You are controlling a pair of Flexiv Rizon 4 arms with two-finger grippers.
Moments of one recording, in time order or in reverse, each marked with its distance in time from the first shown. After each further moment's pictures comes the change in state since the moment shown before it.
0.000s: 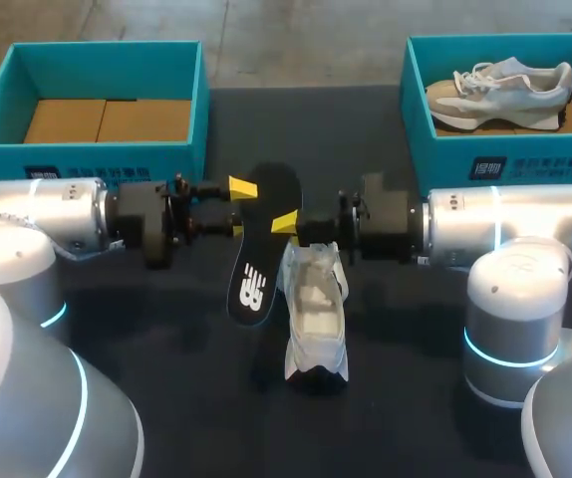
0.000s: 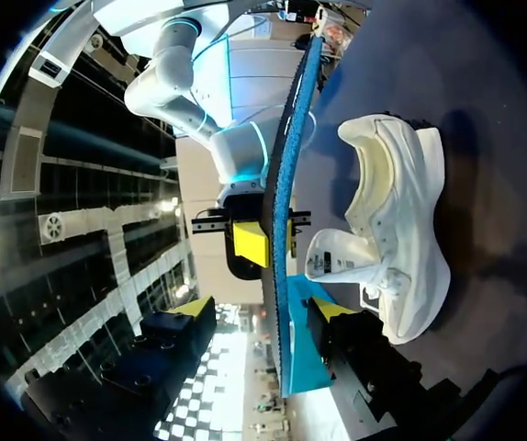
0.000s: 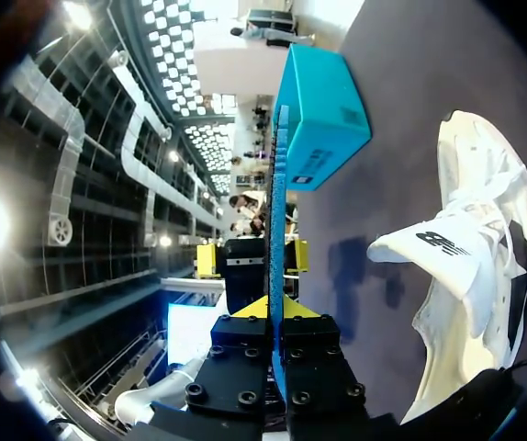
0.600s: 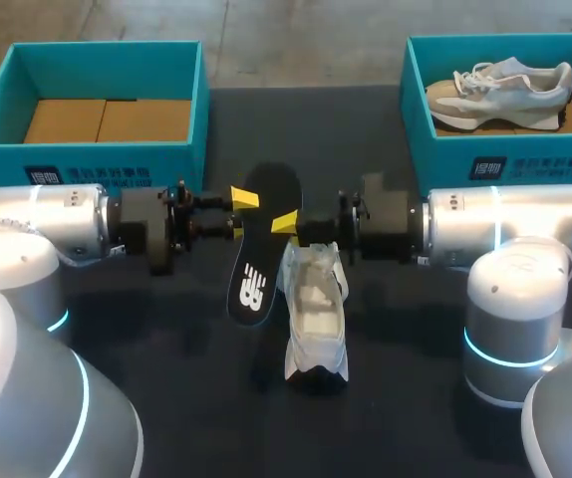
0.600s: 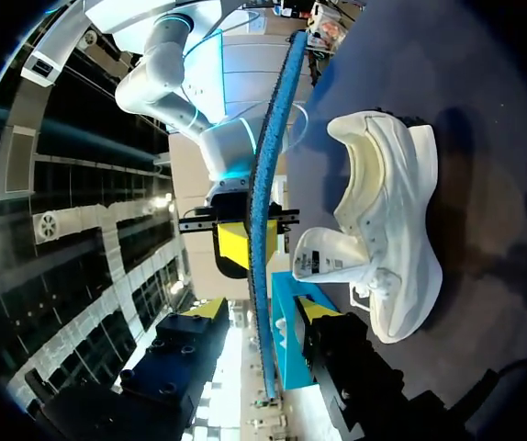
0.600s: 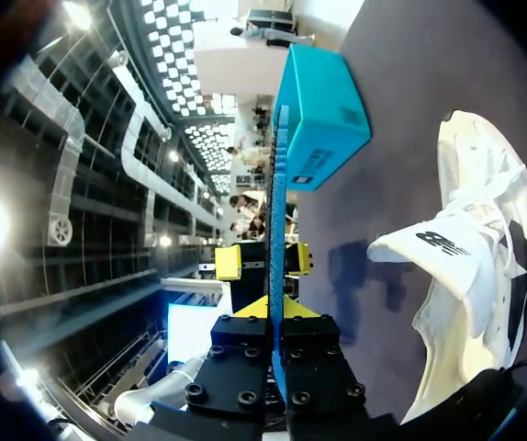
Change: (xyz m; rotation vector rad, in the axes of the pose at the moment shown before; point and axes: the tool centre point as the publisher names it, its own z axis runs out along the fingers) left arm 0.011 -0.001 0.002 -0.022 0.030 0.006; right arm 0.000 0.000 0.000 0.000 0.000 0.000
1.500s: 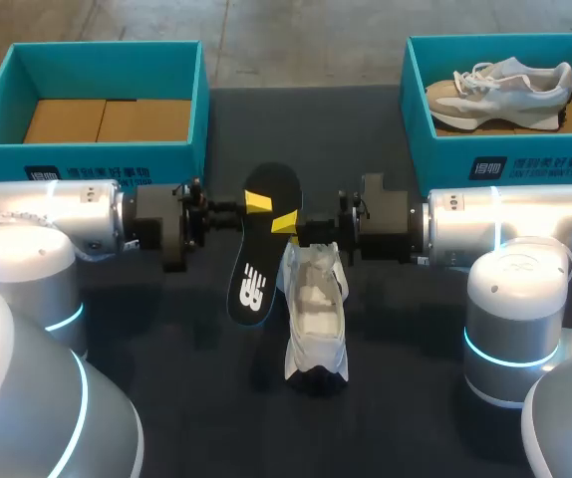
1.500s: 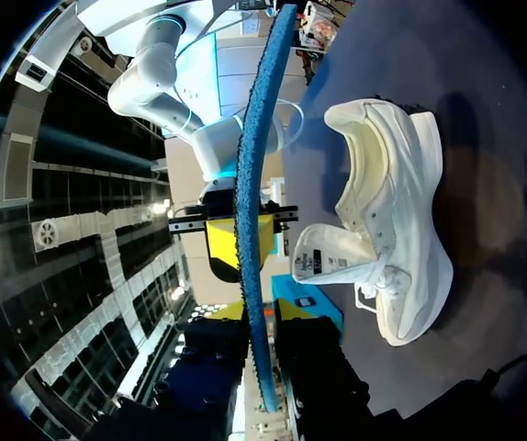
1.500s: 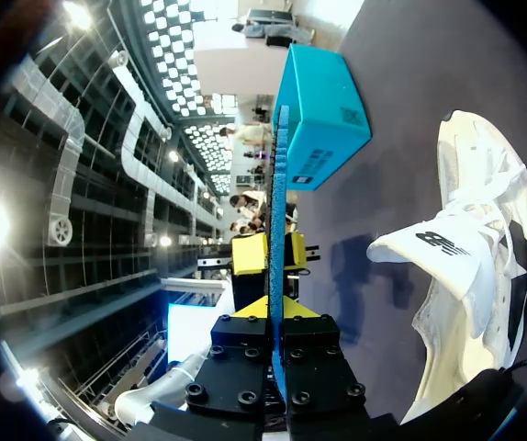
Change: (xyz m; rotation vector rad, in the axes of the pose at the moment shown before) left arm 0.002 0.003 0.018 0.022 0.005 0.029; right arm 0.000 0.000 0.000 0.000 0.000 0.000
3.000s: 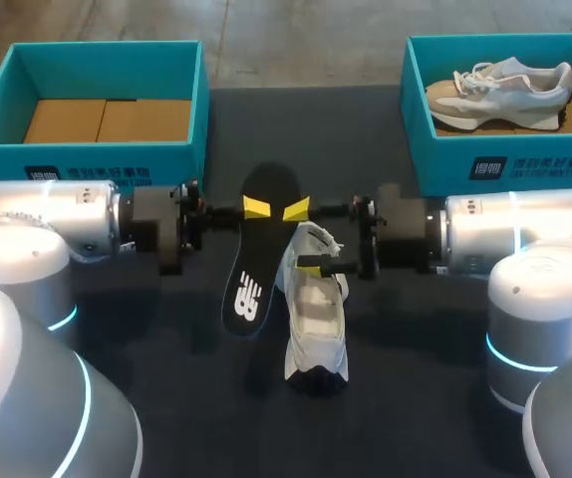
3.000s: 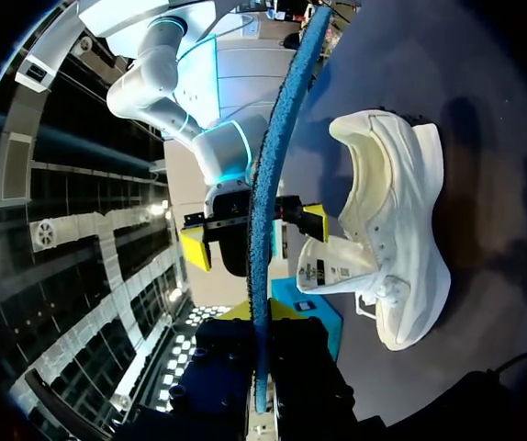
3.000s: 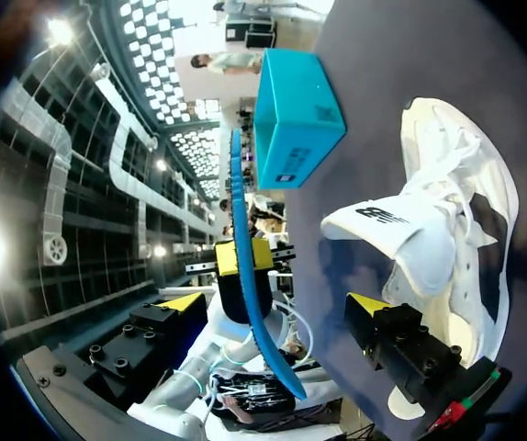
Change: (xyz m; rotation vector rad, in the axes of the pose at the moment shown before) left arm -0.006 -0.011 -0.004 0.011 0.011 -0.008; right arm -0.013 -0.007 -0.024 -0.001 -0.043 0.089
